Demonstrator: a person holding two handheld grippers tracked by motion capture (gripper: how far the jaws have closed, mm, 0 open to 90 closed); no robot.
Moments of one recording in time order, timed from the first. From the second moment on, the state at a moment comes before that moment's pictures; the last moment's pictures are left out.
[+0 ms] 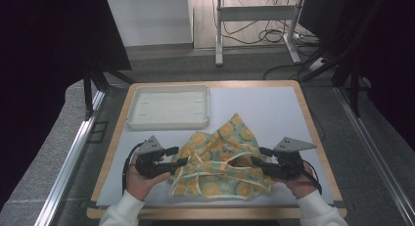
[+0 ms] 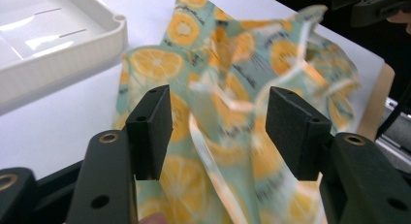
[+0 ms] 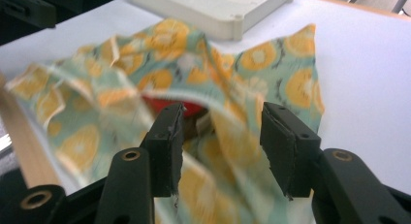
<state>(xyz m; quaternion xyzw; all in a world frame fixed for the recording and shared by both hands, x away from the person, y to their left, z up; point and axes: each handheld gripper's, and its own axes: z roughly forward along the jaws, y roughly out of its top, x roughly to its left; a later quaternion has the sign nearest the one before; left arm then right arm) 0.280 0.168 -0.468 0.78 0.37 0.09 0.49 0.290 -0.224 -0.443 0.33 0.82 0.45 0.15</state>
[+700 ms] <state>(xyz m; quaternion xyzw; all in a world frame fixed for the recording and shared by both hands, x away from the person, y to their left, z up) 0.297 0.151 -0.484 0.79 0.40 0.07 0.46 0.310 -0.230 -0.441 0.36 0.80 0.46 0.16</state>
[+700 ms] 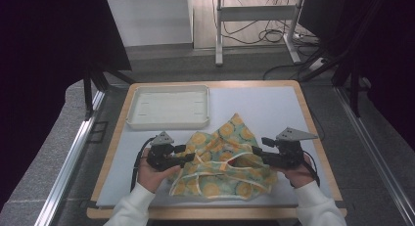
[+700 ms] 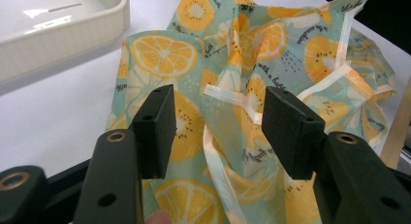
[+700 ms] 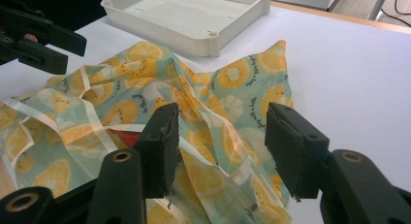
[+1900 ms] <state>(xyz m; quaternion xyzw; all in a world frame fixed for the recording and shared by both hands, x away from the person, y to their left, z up) 0.298 0.153 -0.488 0.79 0.37 0.02 0.49 0.311 -0.228 -0.451 0.35 0.81 0.44 0.15</state>
